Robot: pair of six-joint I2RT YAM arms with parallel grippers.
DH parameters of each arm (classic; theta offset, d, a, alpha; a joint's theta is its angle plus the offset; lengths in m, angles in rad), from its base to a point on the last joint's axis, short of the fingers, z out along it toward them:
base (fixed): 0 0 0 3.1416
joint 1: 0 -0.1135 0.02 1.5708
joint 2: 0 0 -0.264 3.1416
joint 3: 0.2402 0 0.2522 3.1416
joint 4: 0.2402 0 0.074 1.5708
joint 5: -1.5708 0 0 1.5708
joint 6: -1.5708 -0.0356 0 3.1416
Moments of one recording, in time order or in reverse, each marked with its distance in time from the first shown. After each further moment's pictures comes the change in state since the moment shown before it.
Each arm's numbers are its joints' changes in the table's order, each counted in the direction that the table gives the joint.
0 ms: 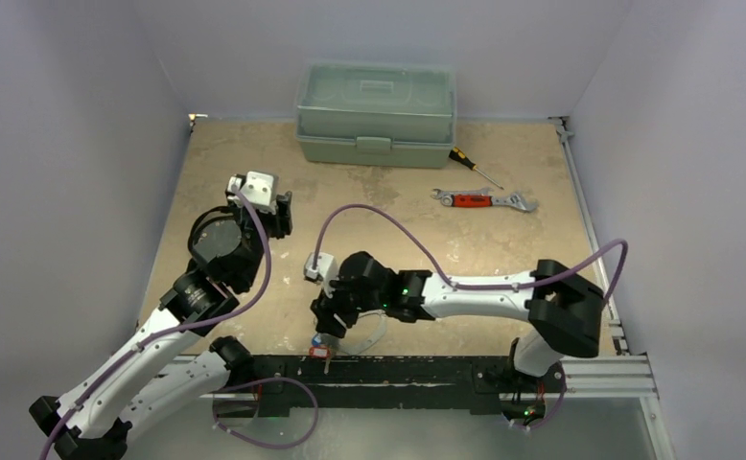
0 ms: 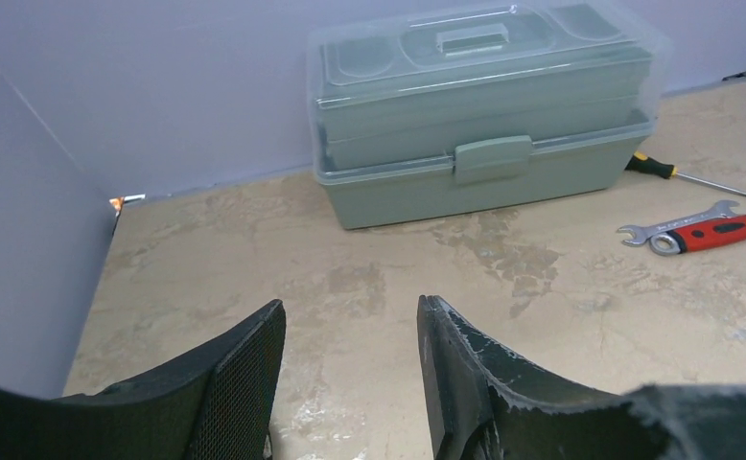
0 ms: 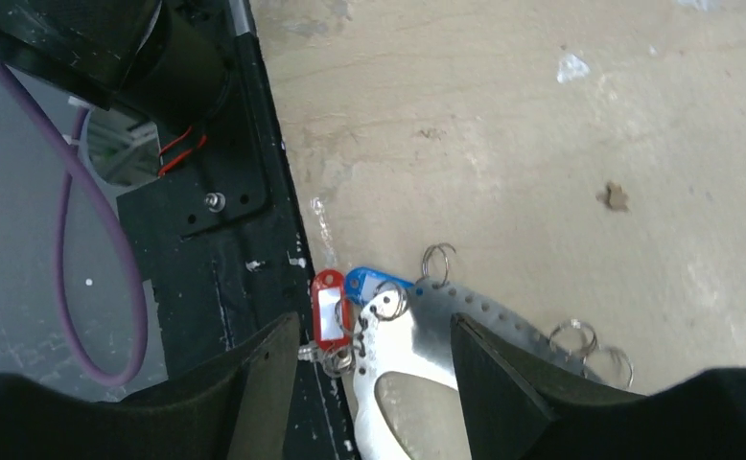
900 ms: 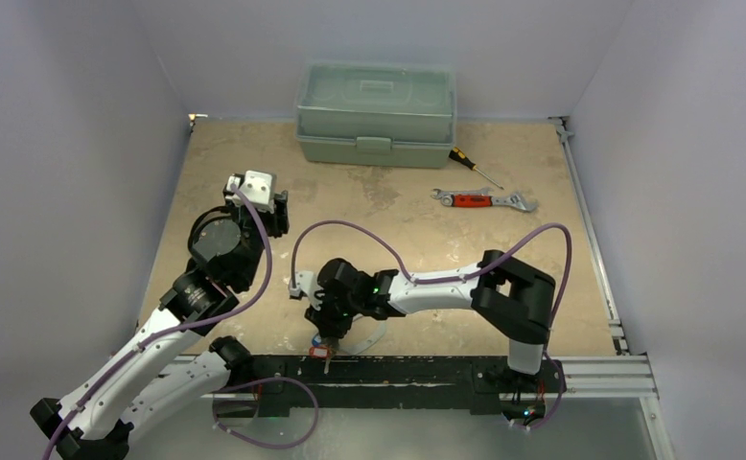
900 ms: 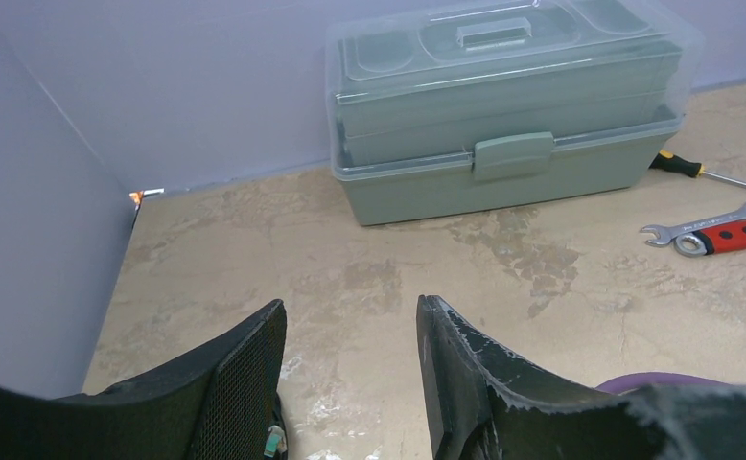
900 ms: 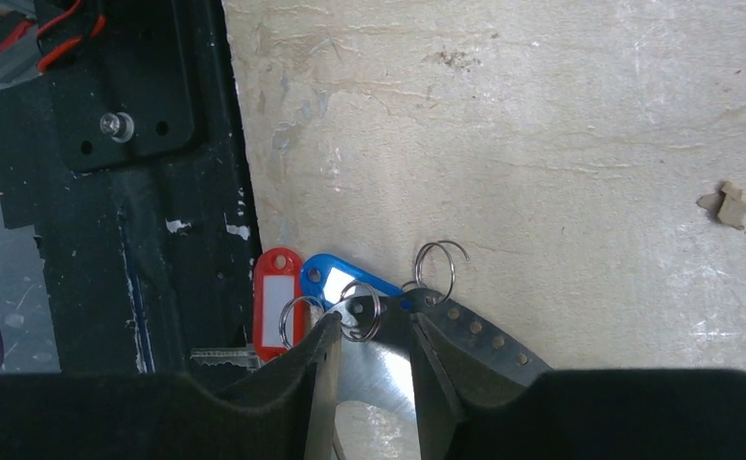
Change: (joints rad) left arm -0.024 -0.001 -0.004 0.001 0.019 -0.015; right arm 0.000 0.285 0.163 0.103 0.094 0.183
